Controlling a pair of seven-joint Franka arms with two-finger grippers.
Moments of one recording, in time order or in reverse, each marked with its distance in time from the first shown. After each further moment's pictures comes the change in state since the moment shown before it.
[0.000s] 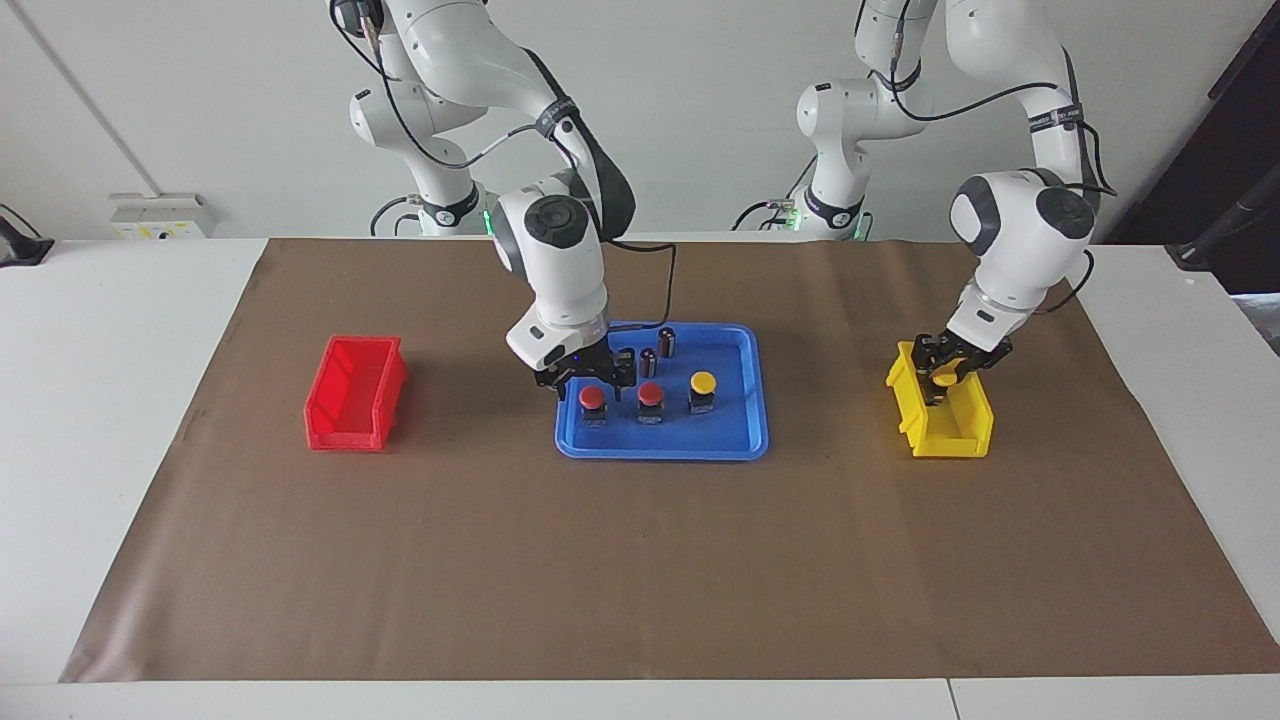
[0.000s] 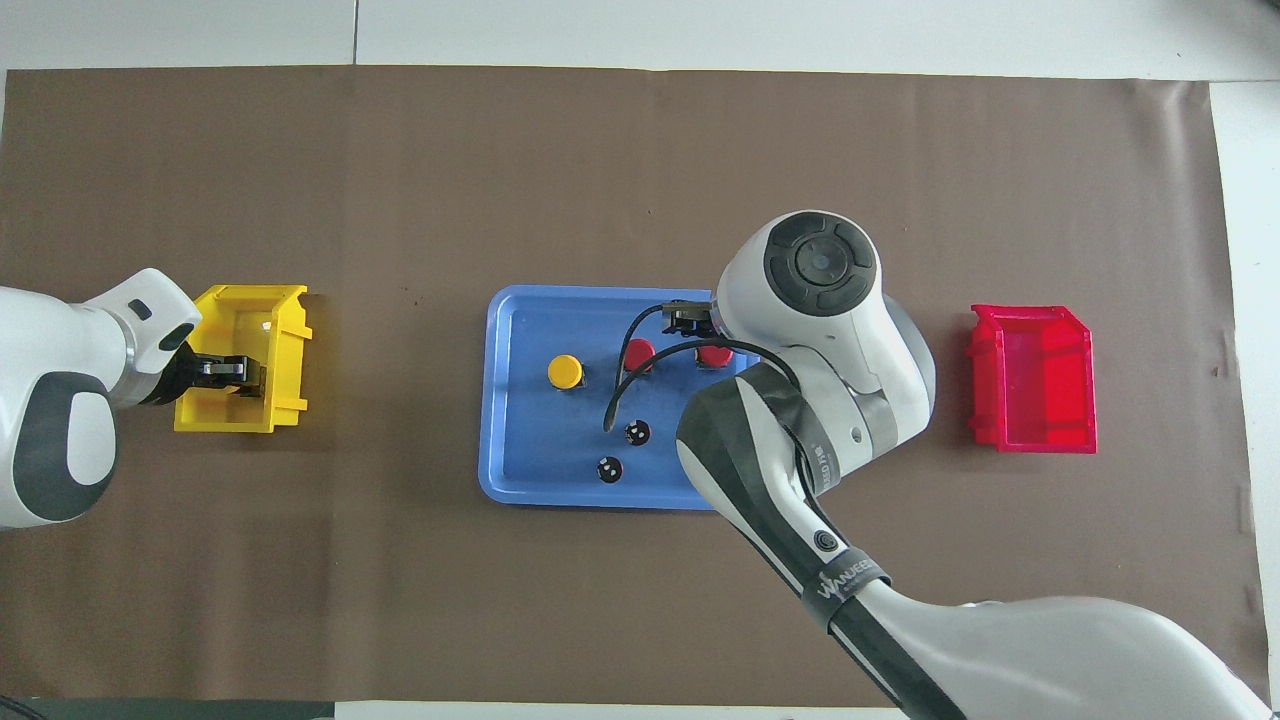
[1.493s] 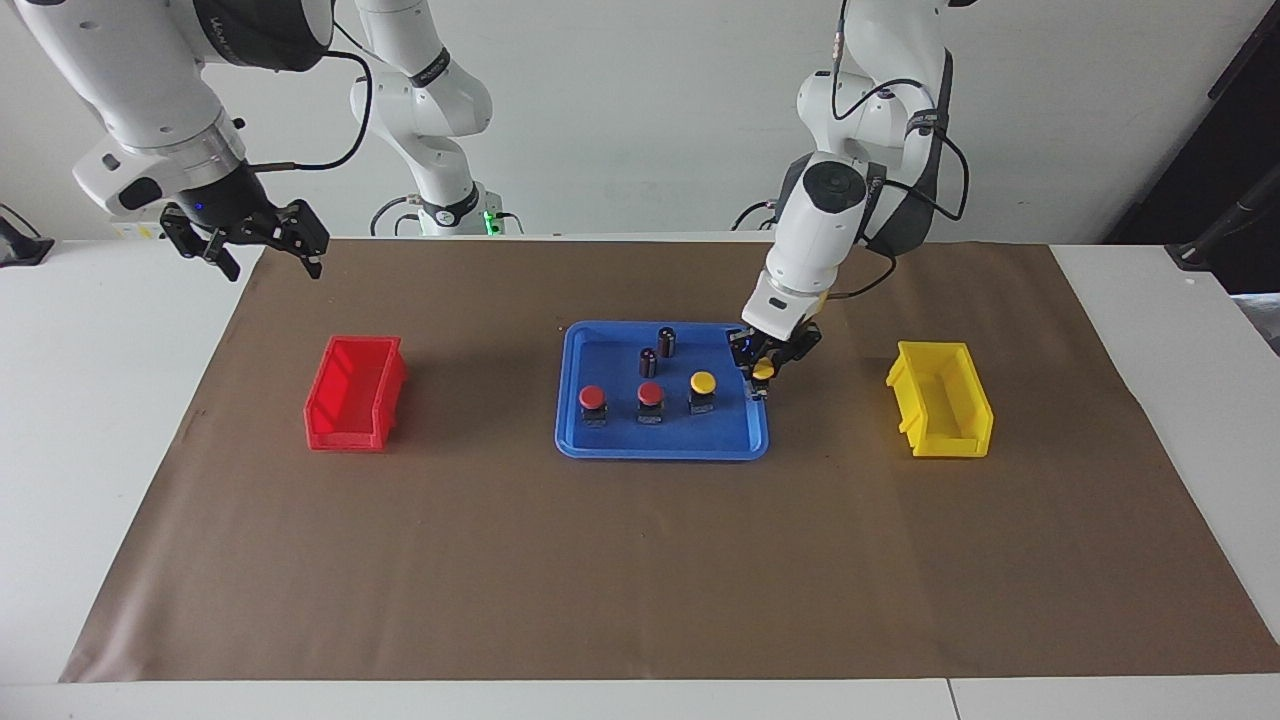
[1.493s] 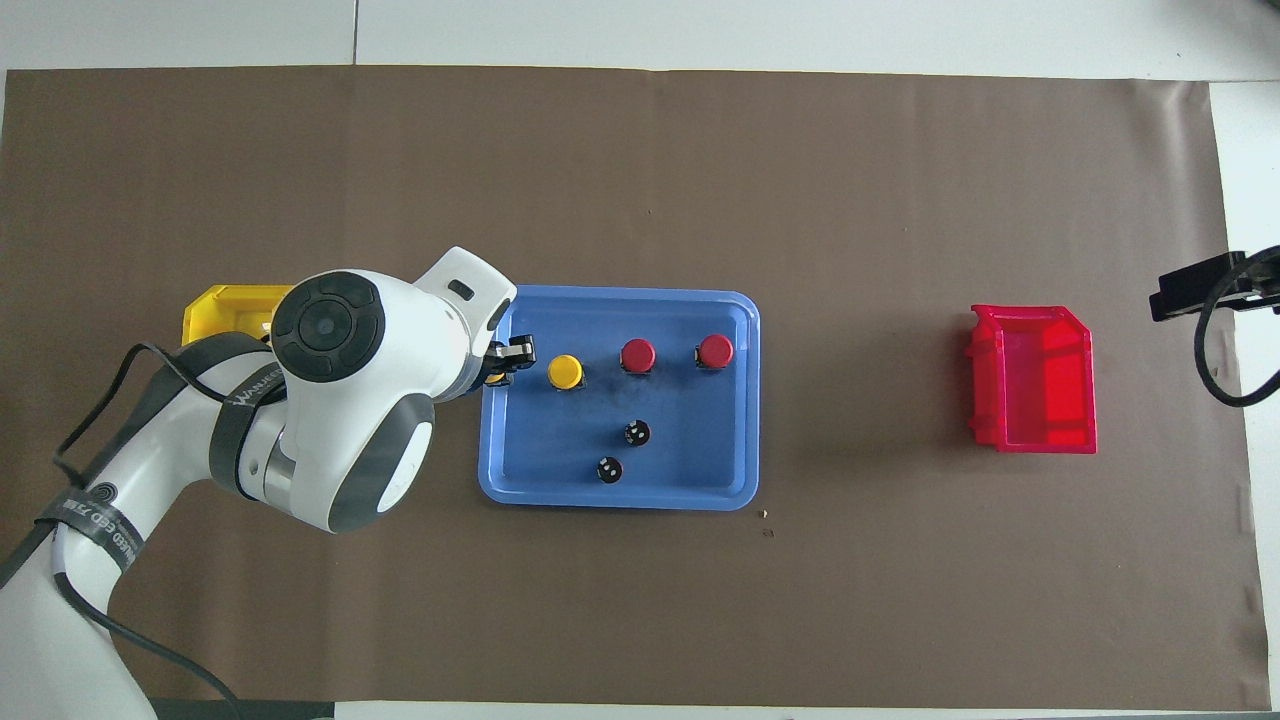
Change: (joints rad) left arm -0.518 0.115 -0.042 0.219 -0.024 -0.048 -0.676; right arm -0.504 -0.274 -0.011 0.193 -0.039 -0.555 -0.647
